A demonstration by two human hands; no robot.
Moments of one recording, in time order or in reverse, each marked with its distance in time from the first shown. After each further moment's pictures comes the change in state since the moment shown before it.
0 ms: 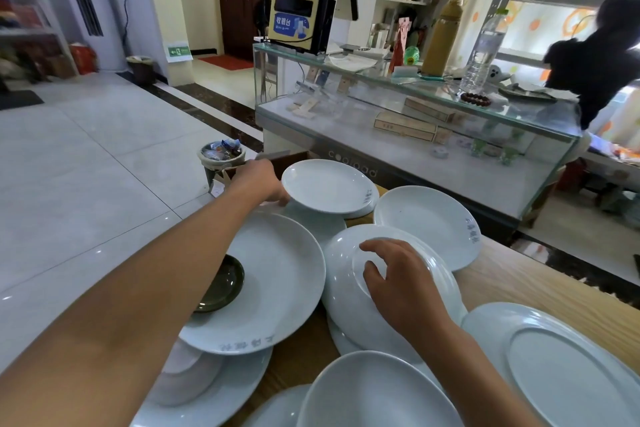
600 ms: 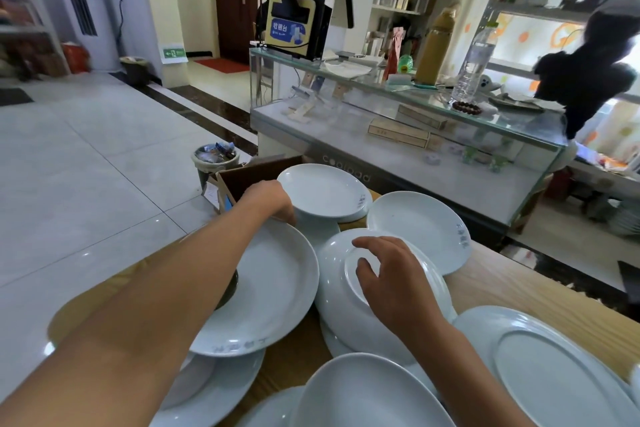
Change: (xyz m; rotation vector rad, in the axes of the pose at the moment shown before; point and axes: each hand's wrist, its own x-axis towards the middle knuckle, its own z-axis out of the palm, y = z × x) left_hand -0.014 0.023 0.014 0.037 -0.217 -0.021; right_hand 0.002 -0.007 -0.007 0.010 0.039 -0.029
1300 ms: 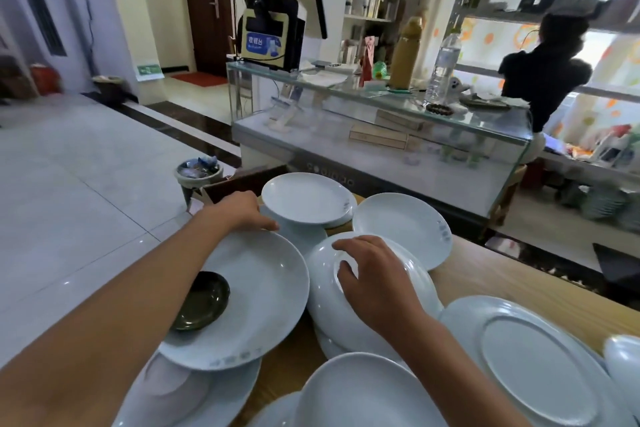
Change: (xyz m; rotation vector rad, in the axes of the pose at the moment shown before) left_hand 0.000 -0.034 -0.008 -0.025 0.060 0.201; right_hand -0.004 -0.018 -0.008 -0.052 0.000 -0.043
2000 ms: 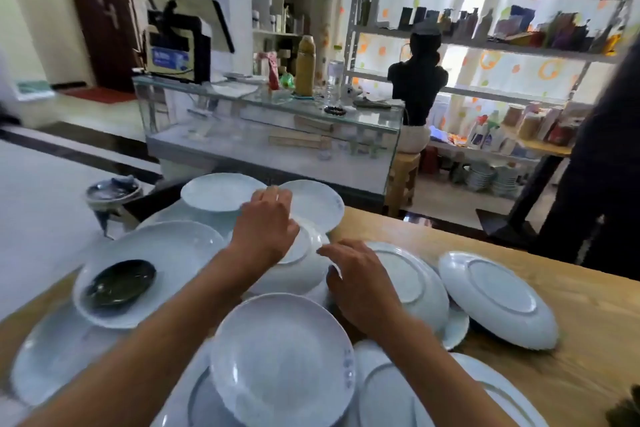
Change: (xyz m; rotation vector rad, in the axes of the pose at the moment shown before) left_hand -0.195 0.176 0.045 0.028 0.484 0.508; right_hand -0.138 0.026 -0.091 -0.148 0.154 0.080
